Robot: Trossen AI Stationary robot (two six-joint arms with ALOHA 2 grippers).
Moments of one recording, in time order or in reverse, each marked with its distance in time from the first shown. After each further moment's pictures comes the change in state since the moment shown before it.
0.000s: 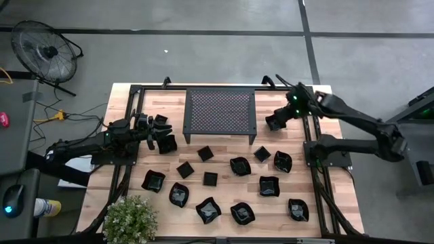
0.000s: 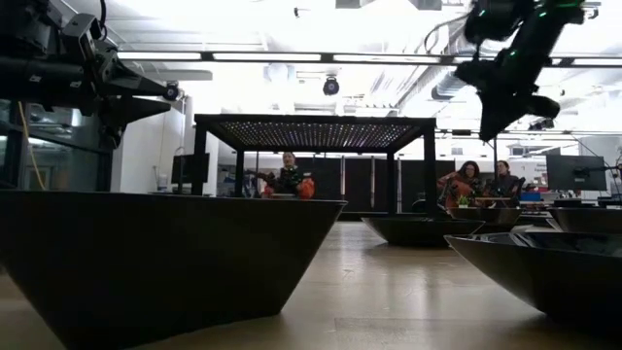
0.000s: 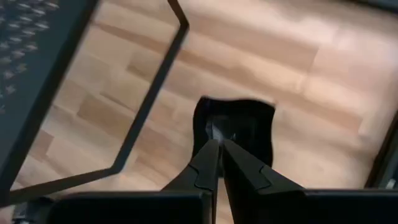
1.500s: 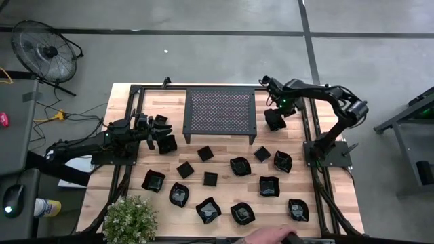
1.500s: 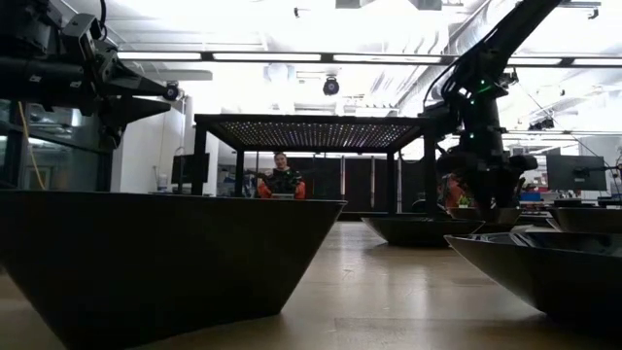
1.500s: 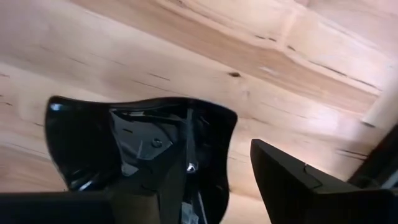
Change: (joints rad) left arm 0.000 0.000 0.000 0.000 0.000 0.000; right arm -0.193 0.636 0.099 -0.031 -0.004 -0.184
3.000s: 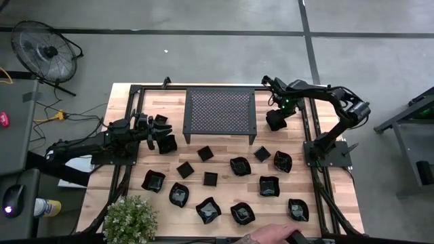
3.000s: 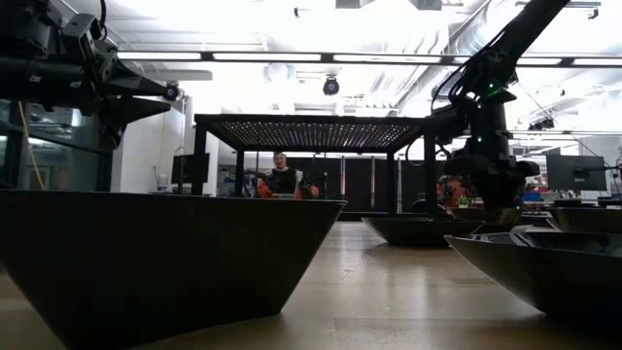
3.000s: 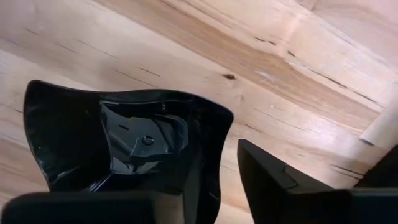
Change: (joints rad) left arm 0.000 0.000 0.000 0.000 0.000 0.000; right arm -0.047 -0.021 -0.053 0.056 -0.022 -0.131
